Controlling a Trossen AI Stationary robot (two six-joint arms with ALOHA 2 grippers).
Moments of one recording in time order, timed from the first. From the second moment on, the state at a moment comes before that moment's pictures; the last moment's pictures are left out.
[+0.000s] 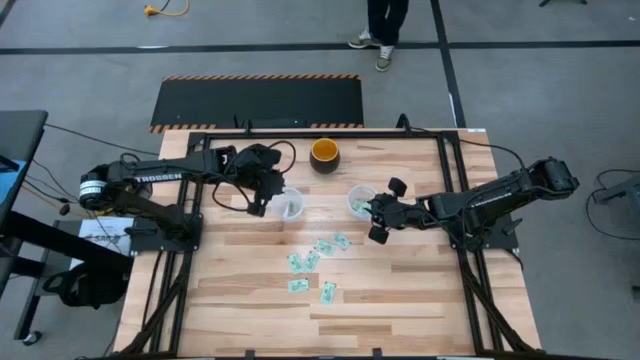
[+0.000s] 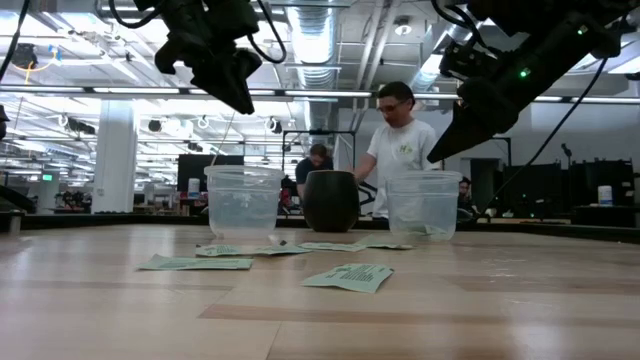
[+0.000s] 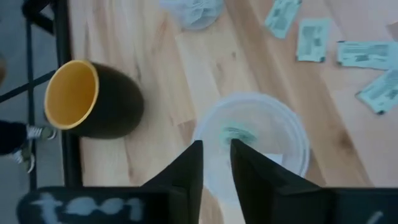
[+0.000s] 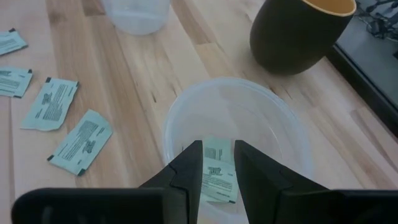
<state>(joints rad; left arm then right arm) 0.26 1.28 1.04 -0.64 0.04 0.60 0.15 1.26 0.60 -0.15 0.52 0.21</state>
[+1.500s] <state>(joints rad) -0.30 1.28 0.67 -0.03 -0.25 0.03 0.40 1.26 0.53 -0.18 0.58 0.27</state>
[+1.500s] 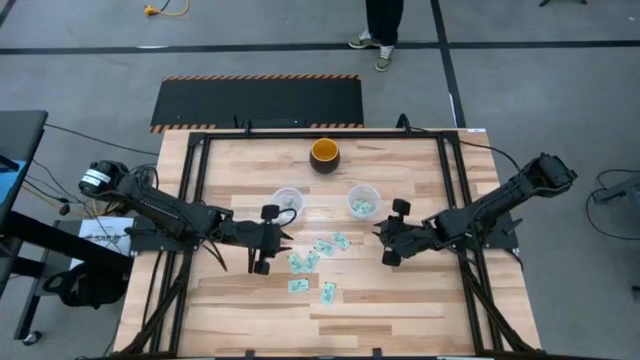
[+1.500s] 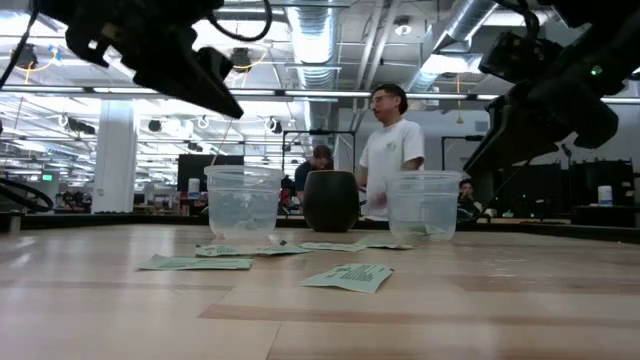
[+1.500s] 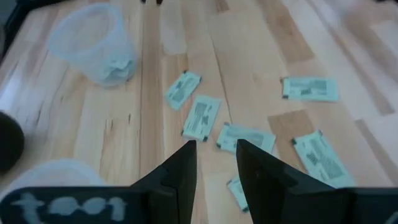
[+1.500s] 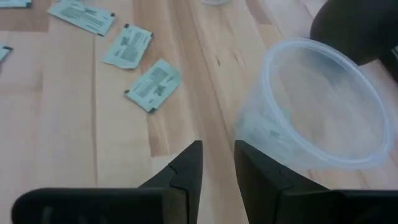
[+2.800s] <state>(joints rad) -0.32 1.60 0.82 -0.18 -0.16 0.14 0.43 1.26 0.53 -0.14 0.58 0.28</state>
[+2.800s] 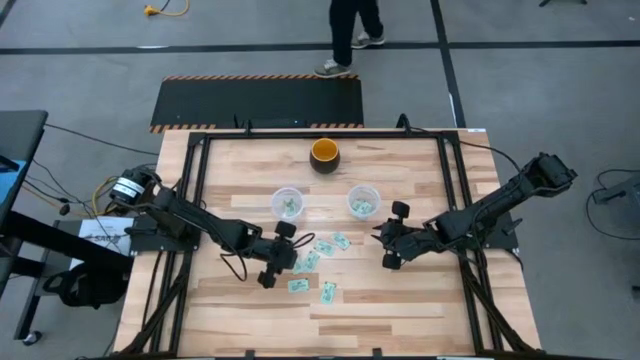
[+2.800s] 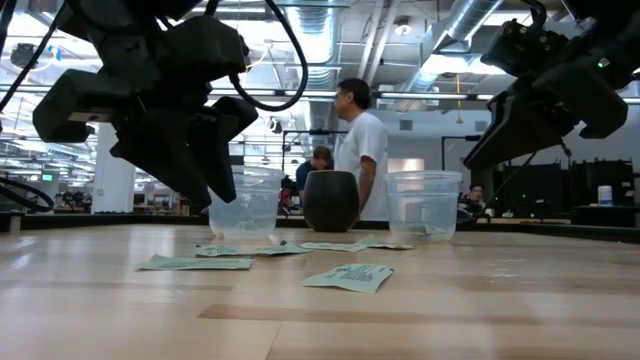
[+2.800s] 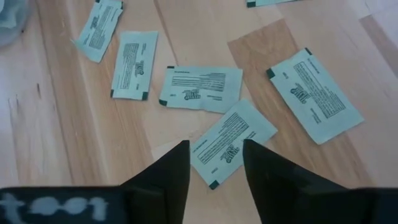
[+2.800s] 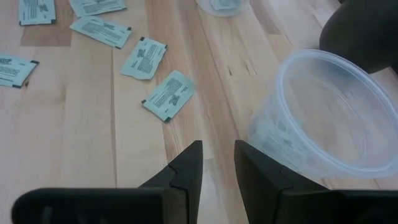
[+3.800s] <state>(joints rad) -0.32 1.60 0.82 -0.20 -0.15 0.09 0.43 1.26 0.53 -0.14 0.58 0.28</state>
